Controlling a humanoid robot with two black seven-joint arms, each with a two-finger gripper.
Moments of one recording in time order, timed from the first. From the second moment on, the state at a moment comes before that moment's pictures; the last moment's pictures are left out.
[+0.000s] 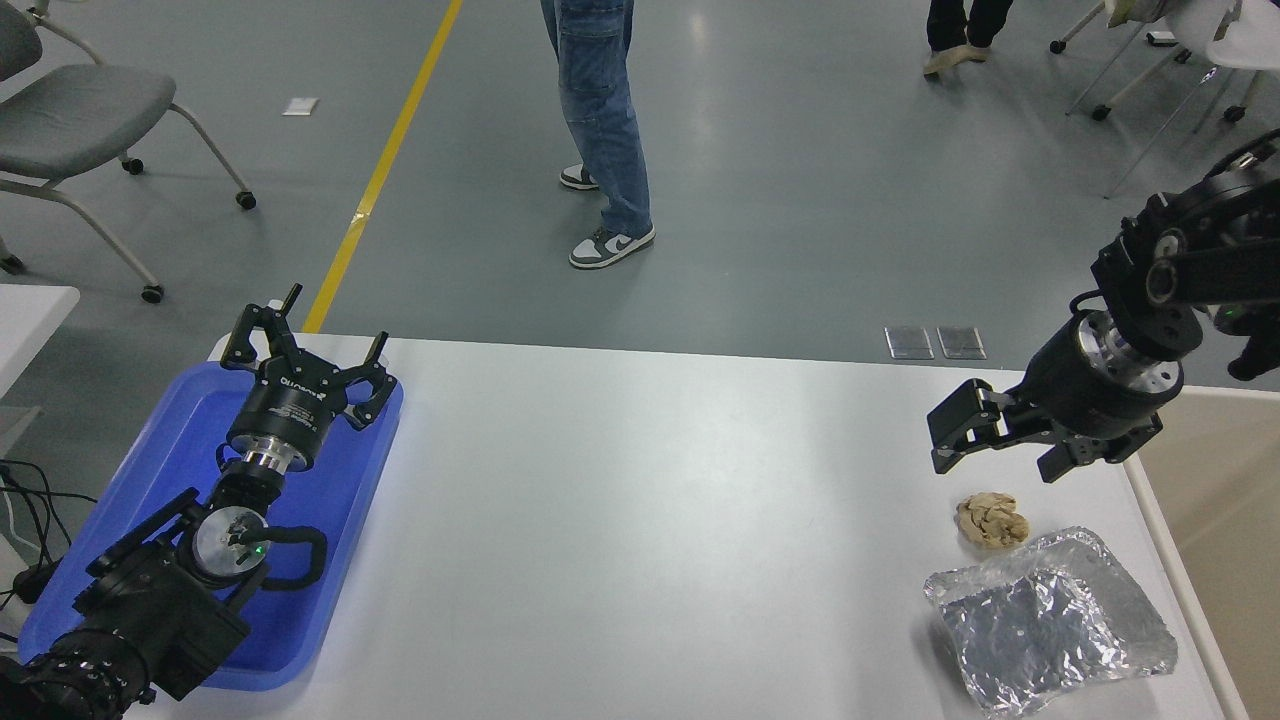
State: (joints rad) left arm -0.59 0.22 -0.90 -0.44 -0.08 -0.64 -0.34; right arm 2.04 -0.38 -1.34 1.42 -0.23 0.62 0.10
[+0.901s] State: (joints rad) left arm -0.59 0.22 -0.90 -0.44 -0.08 -0.64 -0.34; right arm 2.02 -0.39 -1.34 1.40 -0.24 0.62 0.10
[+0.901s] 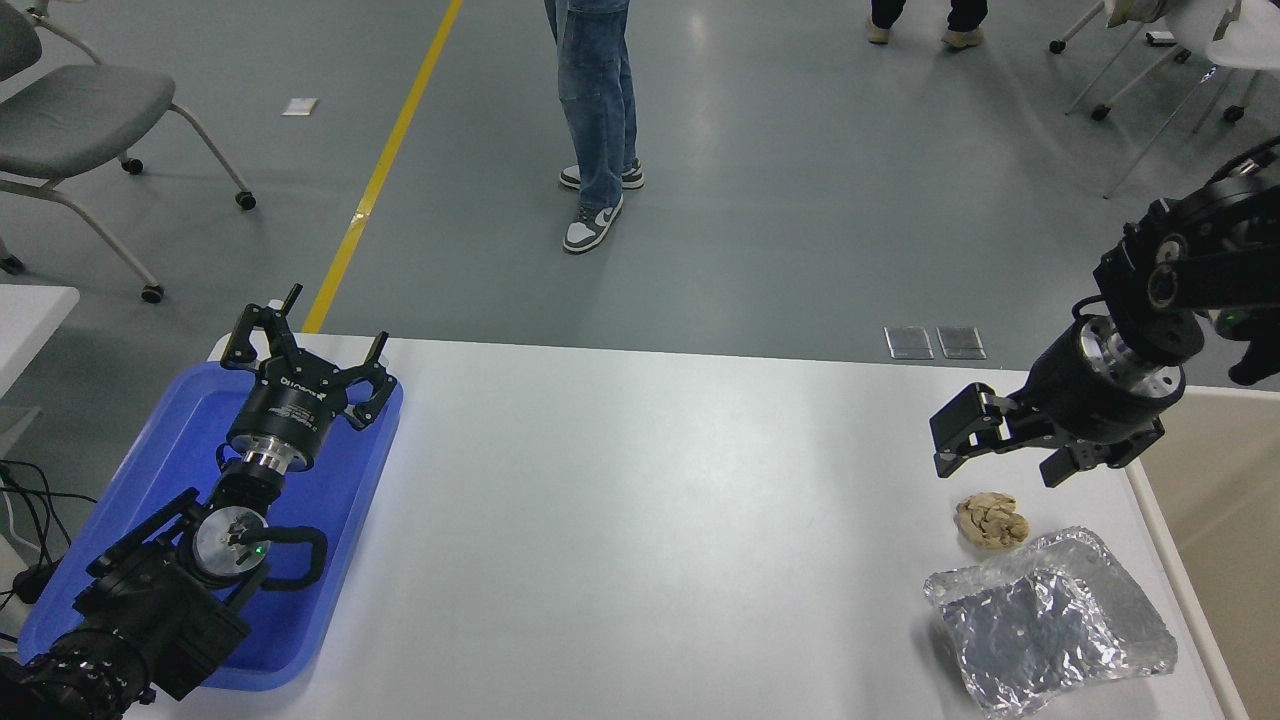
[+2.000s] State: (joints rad) left arm -0.59 0.22 -0.90 -0.44 -0.08 -0.64 -0.34; right arm 1.97 -0.45 -1.34 1.30 -0.23 0.62 0.10
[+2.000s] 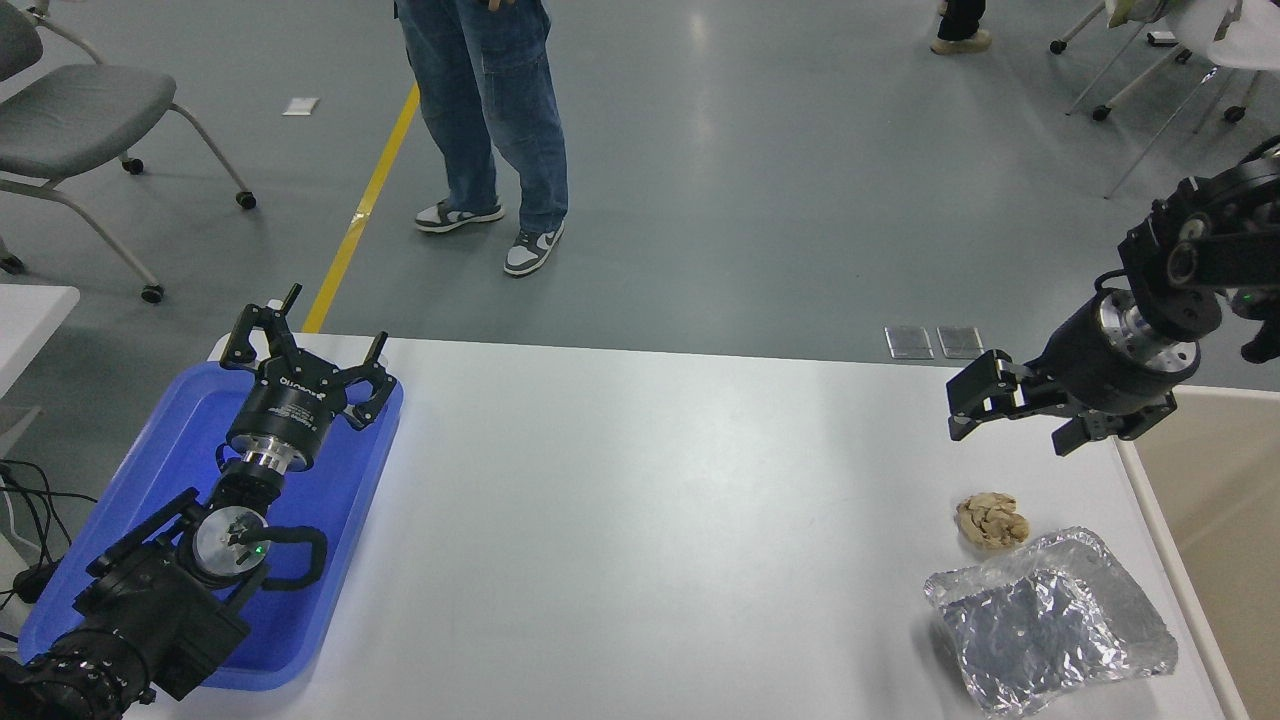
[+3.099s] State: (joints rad) left arm -0.59 0.22 -0.90 -0.44 -0.08 -0.64 -0.34; right arm 1.55 -0.72 -1.34 1.33 -0.03 0.36 0.10
